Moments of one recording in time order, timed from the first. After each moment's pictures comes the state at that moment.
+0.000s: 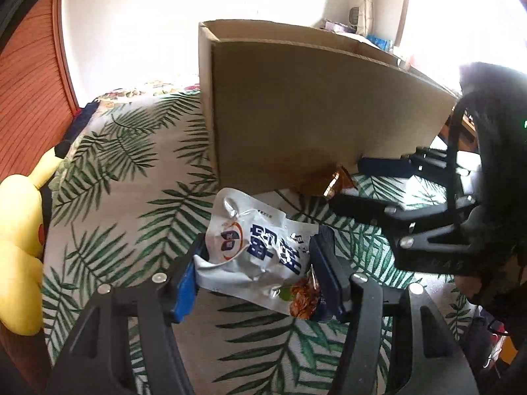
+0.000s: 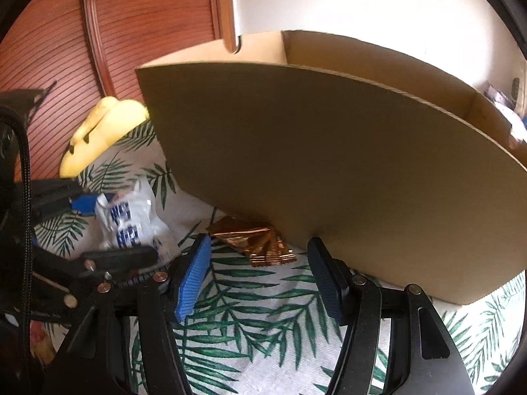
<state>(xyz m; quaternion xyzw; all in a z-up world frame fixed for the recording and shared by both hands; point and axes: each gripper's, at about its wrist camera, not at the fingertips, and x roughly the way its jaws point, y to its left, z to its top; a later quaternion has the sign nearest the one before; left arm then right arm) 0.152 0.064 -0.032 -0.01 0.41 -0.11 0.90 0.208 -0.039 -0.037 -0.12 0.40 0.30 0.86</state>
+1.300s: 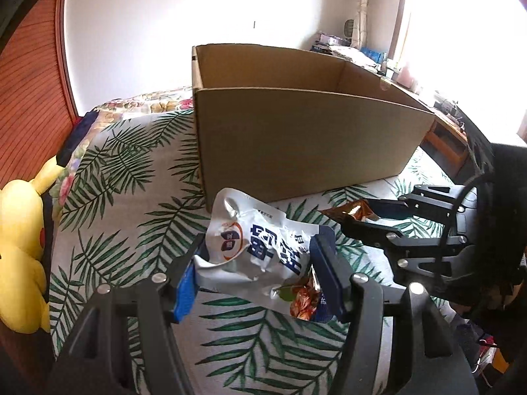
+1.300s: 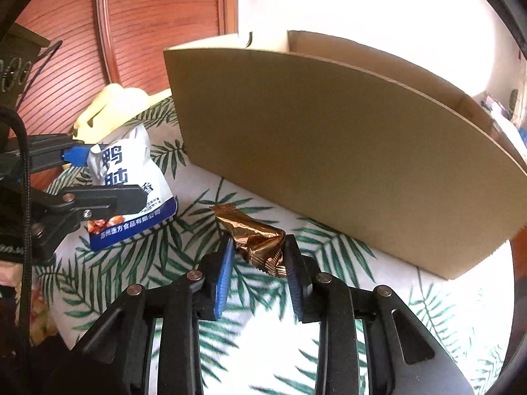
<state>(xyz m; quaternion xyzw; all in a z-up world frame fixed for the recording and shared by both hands) 0.134 0.053 -0.005 -0.02 0.39 -0.12 0.91 0.171 -0.065 -0.033 -0.14 0.39 0.29 0.86</state>
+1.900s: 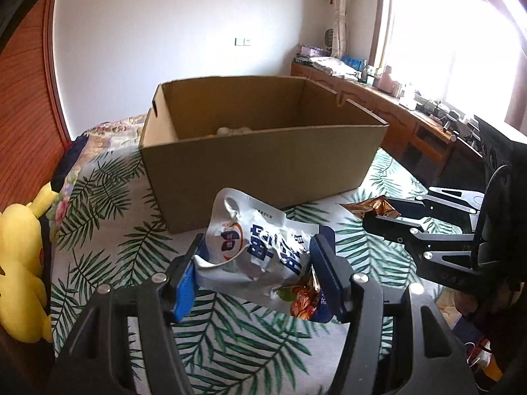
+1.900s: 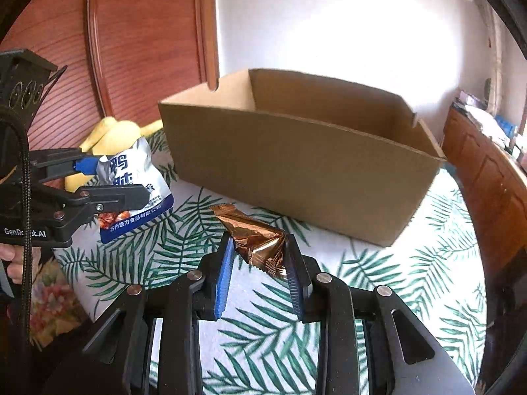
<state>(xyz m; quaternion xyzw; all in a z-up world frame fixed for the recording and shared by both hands) 0.105 0.008 0.037 0.00 0.35 -0.14 0.92 0.124 -0.141 0.017 -0.10 0.35 0.26 0.89</state>
